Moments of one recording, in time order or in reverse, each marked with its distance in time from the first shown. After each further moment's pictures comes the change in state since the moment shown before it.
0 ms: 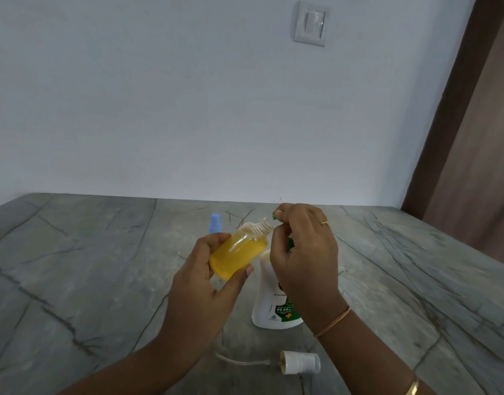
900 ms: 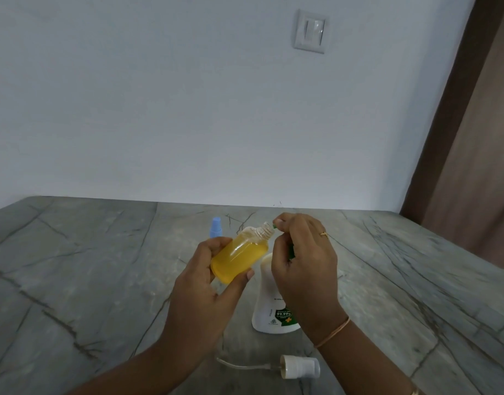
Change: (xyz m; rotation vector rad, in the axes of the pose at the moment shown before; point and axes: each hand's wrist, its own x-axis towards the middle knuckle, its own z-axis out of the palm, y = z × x) left_hand 0.000 0.001 -0.001 -0.008 0.000 -0.008; right_hand -0.005 -0.002 -0.004 -0.003 -0.029 0.017
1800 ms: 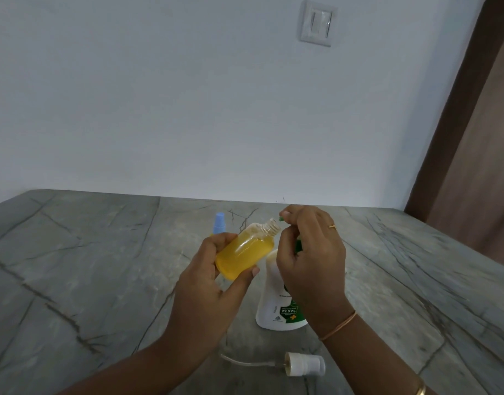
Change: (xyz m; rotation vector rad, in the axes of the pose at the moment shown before) left_hand 0.001 -0.003 0.001 -0.012 0.000 0.015; right_hand 0.002 0.002 0.002 -0.006 0.020 -0.013
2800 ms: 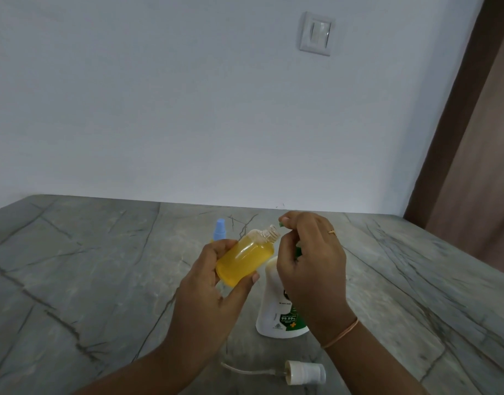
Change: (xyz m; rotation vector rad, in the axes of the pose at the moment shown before) left_hand 0.000 0.001 0.001 0.002 0.000 -0.010; right_hand 0.004 -0.003 -0.002 -0.023 -0.032 0.018
